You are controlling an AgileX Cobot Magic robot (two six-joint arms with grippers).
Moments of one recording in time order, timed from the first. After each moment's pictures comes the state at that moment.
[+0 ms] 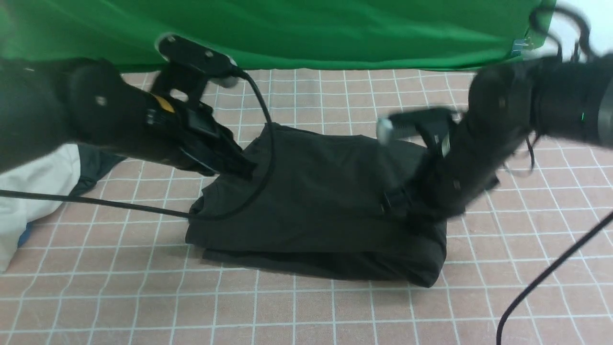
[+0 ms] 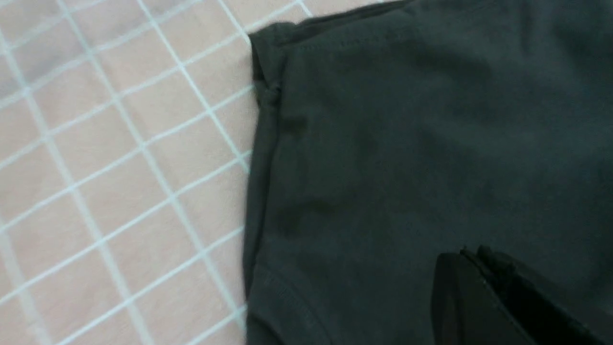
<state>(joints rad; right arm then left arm) 0.44 1.82 -1.20 0.17 0.85 0.09 -0.30 1.56 -1.03 -0.28 0.46 0.46</state>
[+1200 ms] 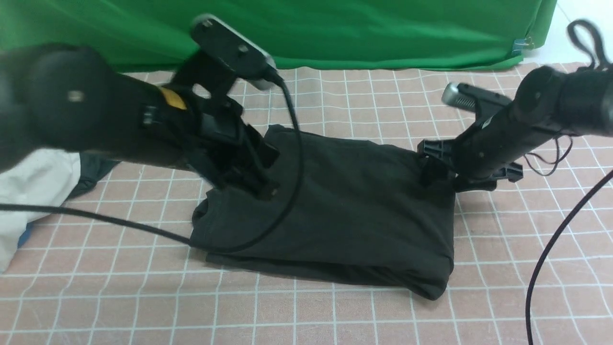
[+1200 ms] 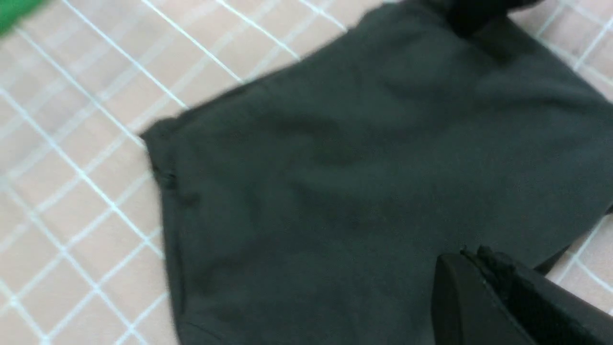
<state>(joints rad) 0.19 2.01 -1.29 0.37 0.58 0.11 -0.43 1.33 -1.02 -0.32 0.56 0.59</state>
